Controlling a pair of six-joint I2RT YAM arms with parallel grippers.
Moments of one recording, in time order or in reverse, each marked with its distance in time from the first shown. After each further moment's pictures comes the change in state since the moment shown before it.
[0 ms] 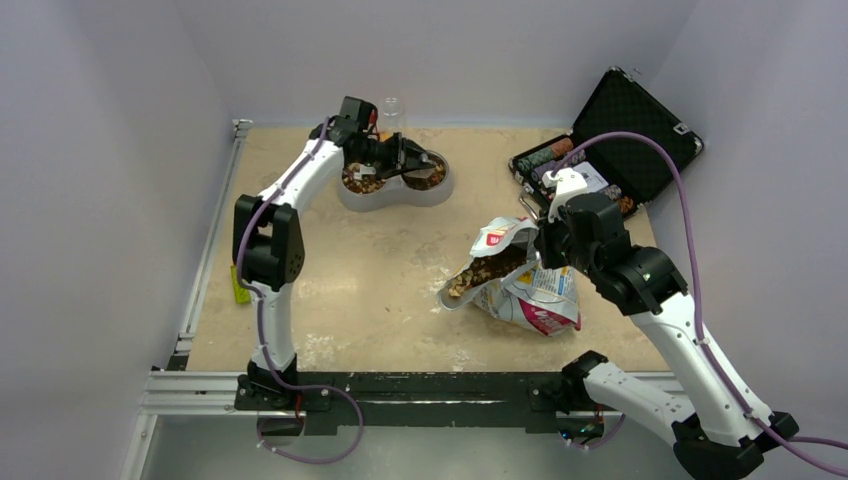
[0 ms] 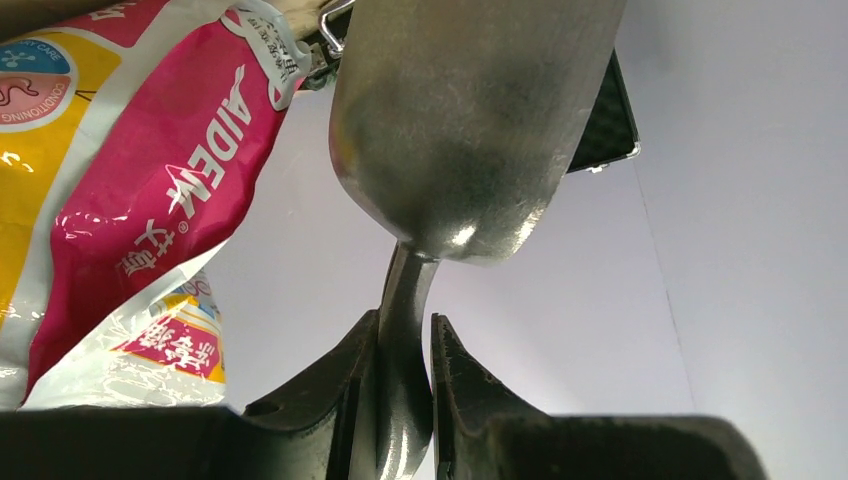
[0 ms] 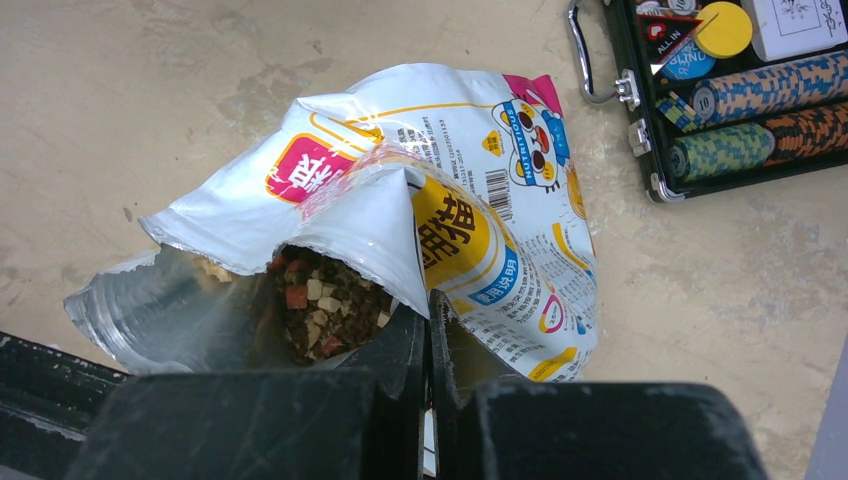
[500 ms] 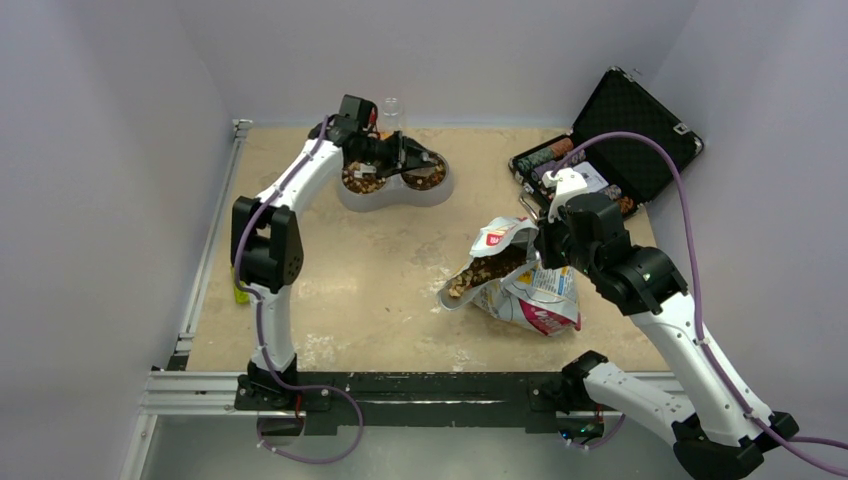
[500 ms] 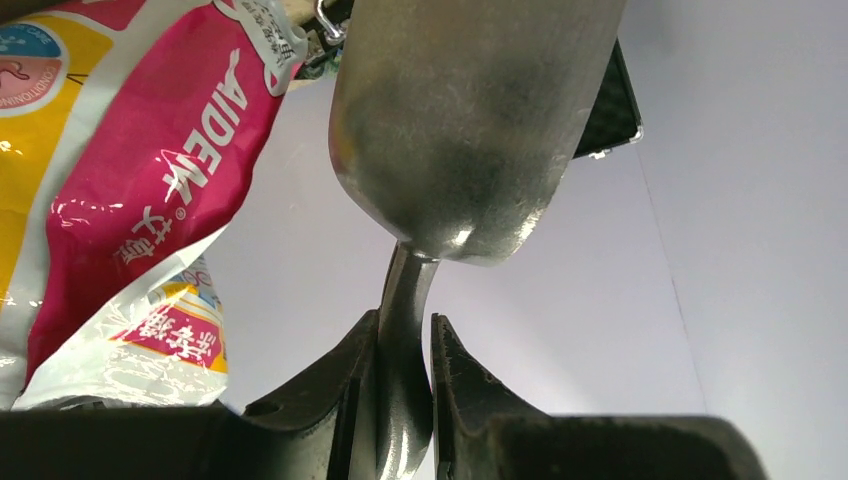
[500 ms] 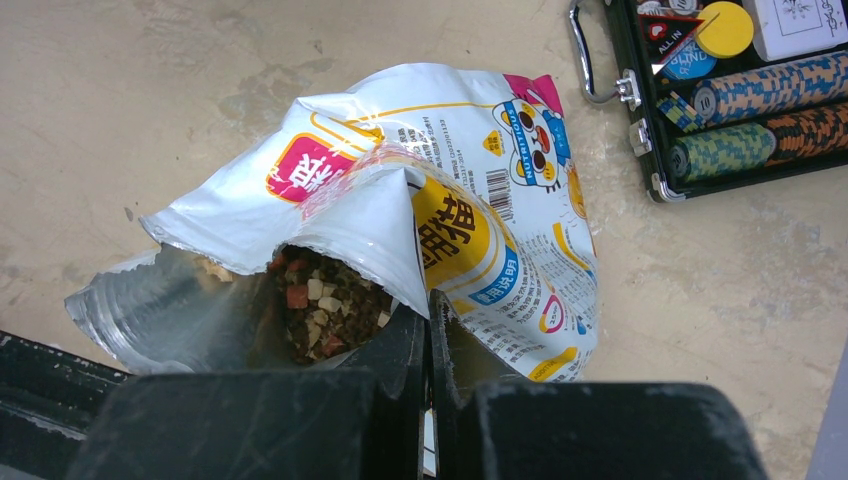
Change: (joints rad) left arm -0.006 -0.021 -0.012 0.009 0.000 0.000; right arm 0.000 0.000 0.000 0.000 -0.002 0.000
